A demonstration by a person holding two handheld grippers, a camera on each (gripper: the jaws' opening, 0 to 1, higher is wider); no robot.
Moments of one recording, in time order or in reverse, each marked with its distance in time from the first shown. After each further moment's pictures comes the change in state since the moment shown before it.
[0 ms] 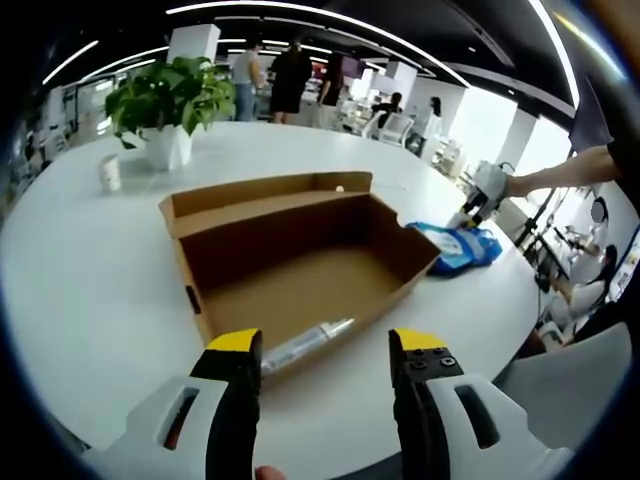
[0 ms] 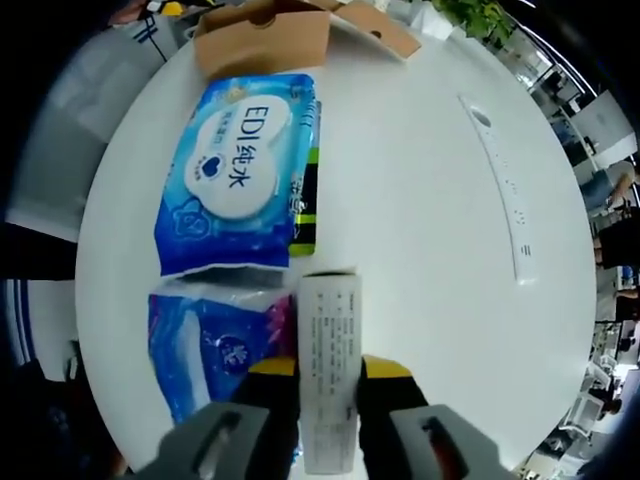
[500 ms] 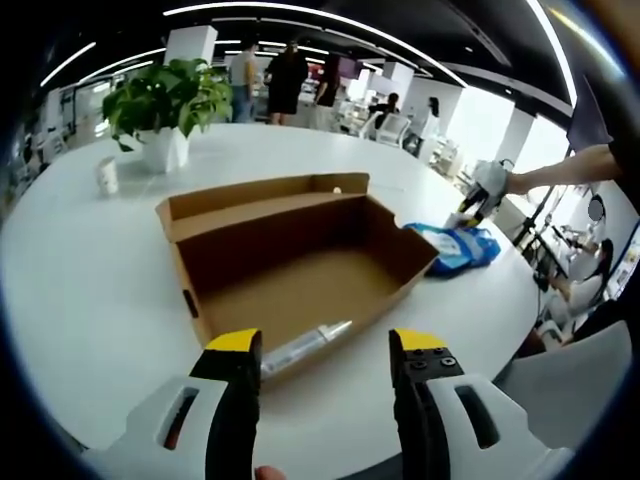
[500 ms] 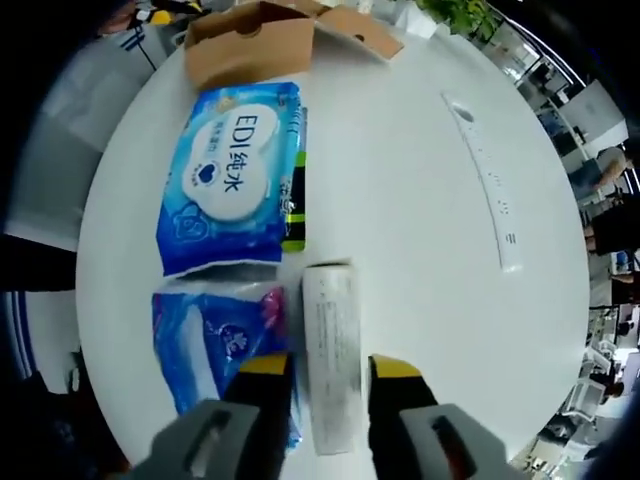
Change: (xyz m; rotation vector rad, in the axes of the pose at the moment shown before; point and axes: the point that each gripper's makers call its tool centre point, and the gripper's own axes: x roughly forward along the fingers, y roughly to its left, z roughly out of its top) left arm 0.002 -0.001 0.001 0.008 -0.002 -0.009; right arm -0.018 -0.006 -0.008 0.055 -0.007 -0.042
